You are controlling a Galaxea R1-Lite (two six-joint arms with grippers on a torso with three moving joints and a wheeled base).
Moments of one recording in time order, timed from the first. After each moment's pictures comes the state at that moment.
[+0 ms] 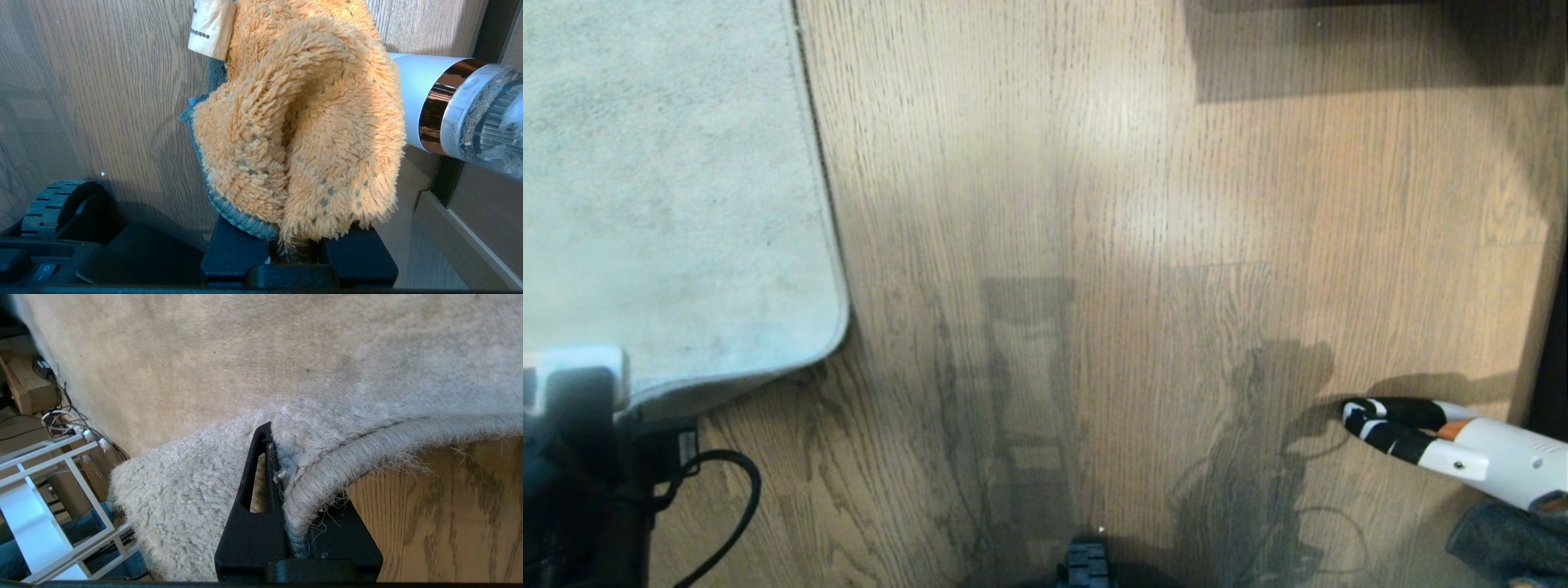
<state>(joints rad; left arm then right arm) -0.22 1.55 0.00 -1.52 0.84 0.26 0.00 0.00 0.00 0.00 0.01 -0.04</state>
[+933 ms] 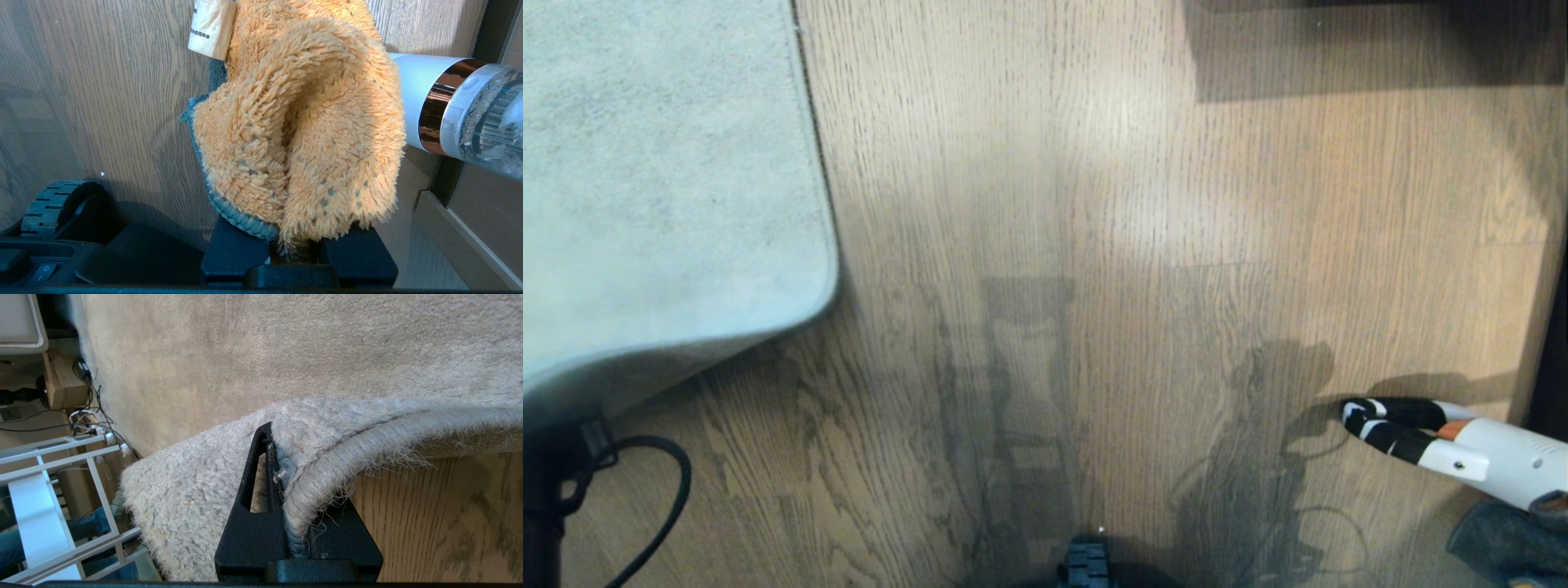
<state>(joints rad) -0.13 1.35 0.00 -1.52 0.84 0.29 0.00 0.00 0.00 0.00 0.01 -0.04</state>
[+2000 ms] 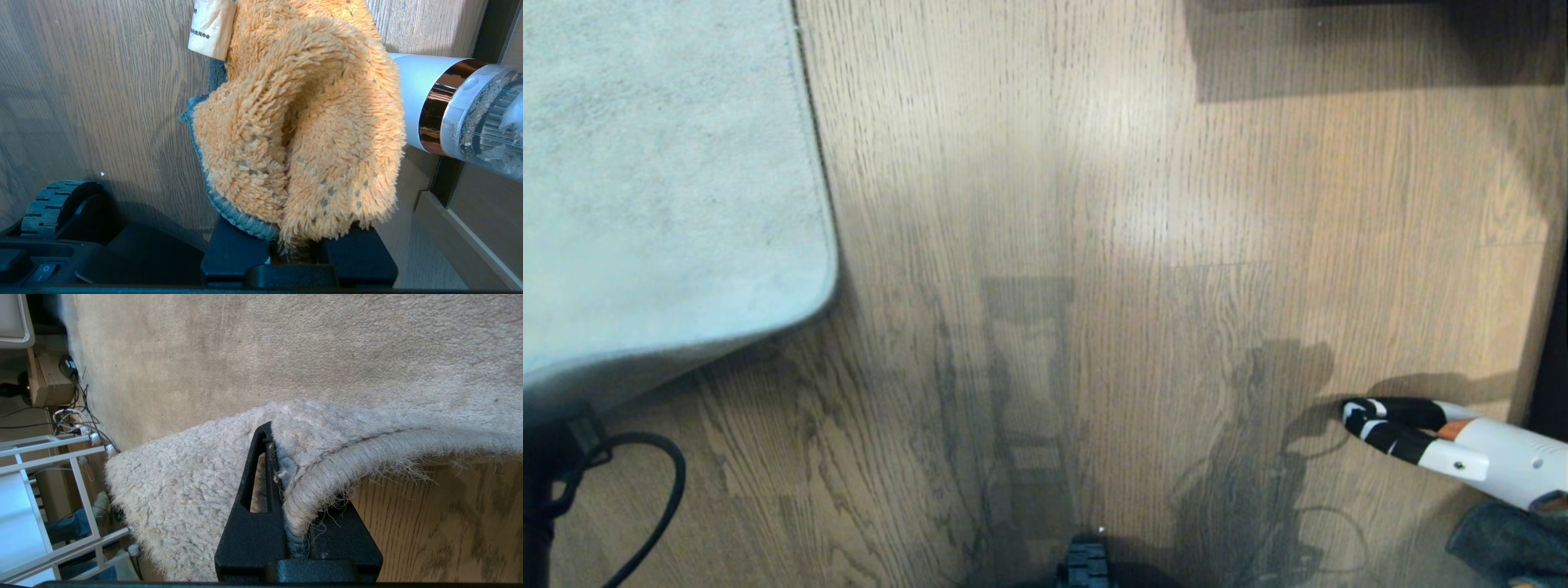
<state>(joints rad) -0.16 1.32 0.00 -1.52 0.84 0.26 0.00 0.00 0.00 0.00 0.01 -0.04</state>
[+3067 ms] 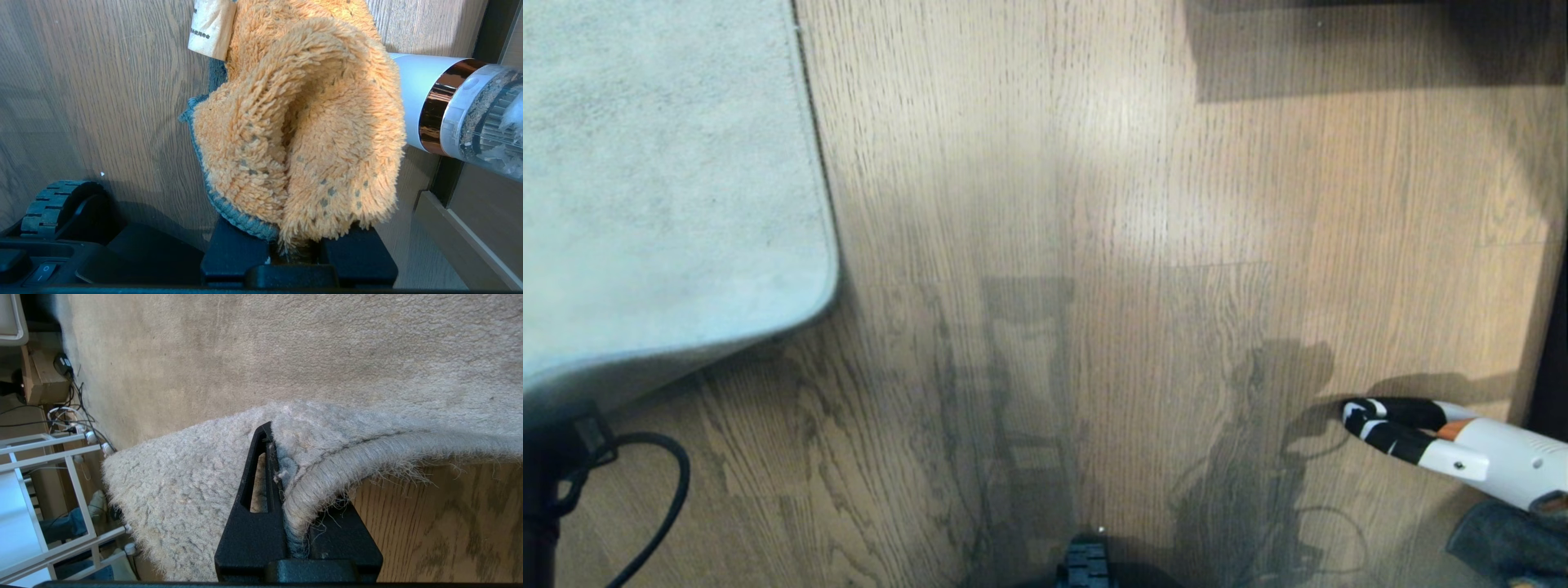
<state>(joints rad) -0.17 1.33 0.00 -1.52 0.84 0.25 0.00 0.00 0.00 0.00 0.01 -0.04</state>
